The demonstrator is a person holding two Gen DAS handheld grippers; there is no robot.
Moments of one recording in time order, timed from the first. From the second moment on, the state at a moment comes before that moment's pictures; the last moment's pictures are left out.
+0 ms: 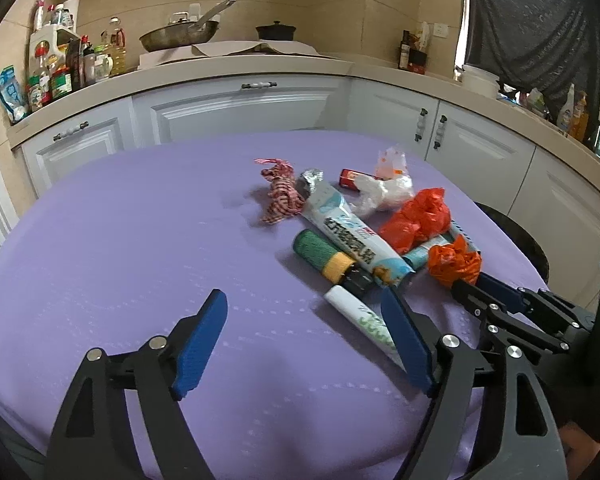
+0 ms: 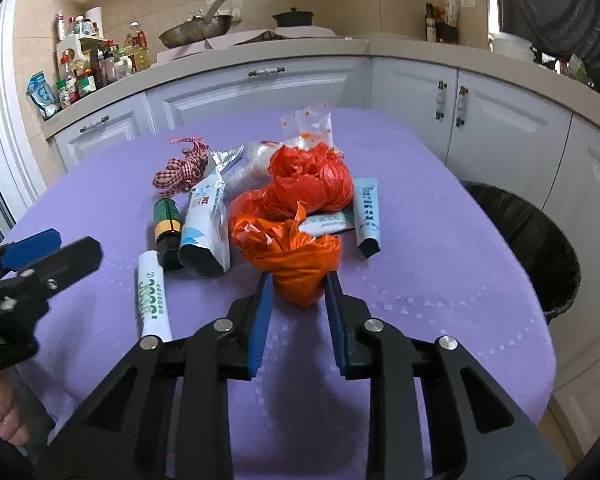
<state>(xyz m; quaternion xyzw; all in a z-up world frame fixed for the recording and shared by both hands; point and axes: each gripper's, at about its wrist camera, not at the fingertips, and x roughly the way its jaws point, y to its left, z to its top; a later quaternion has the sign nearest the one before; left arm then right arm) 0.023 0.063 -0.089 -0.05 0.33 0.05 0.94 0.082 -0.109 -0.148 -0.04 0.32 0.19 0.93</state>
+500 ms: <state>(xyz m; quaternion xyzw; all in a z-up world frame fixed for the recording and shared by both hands) 0.025 0.030 -0.104 -0.05 0.35 0.06 0.93 0.070 -0.144 -0.137 -0.02 0.30 0.20 0.93</state>
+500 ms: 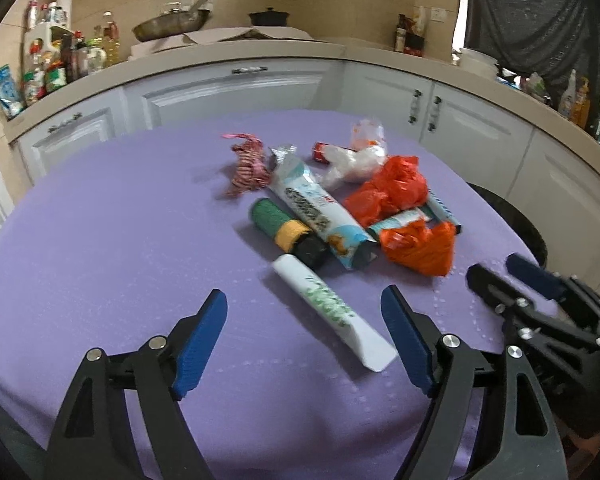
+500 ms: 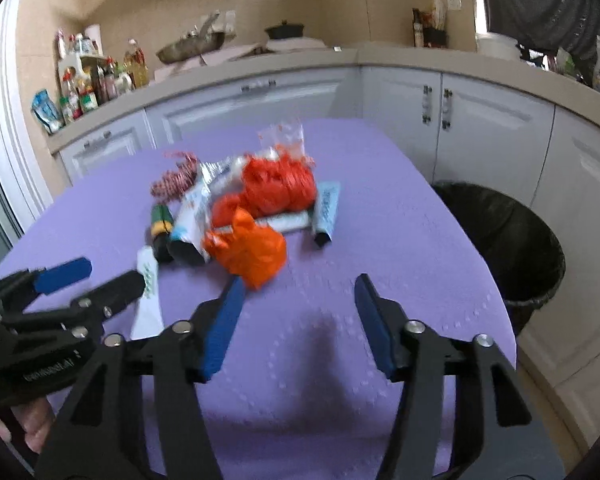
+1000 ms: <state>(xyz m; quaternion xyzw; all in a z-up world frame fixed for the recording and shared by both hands) 0.013 0.073 -0.107 -0.08 0.35 0.11 0.93 0.096 -0.091 -0.148 -0.05 0.32 0.22 0.92</state>
